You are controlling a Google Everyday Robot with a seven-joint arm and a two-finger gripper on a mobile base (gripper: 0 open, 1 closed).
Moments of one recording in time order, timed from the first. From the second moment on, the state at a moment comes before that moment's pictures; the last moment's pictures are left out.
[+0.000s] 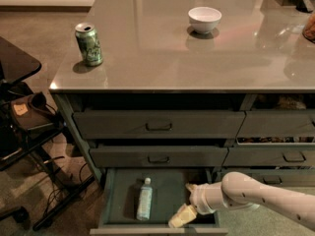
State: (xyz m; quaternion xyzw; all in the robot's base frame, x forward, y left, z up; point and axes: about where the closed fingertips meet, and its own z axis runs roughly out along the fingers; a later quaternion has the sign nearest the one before) arm 0.426 -0.091 0.408 -0.43 0.81 0.31 0.23
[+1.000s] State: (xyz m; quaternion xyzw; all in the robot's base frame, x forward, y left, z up) arm 0.457 -0.074 0.351 -0.38 0.83 0.30 0.28
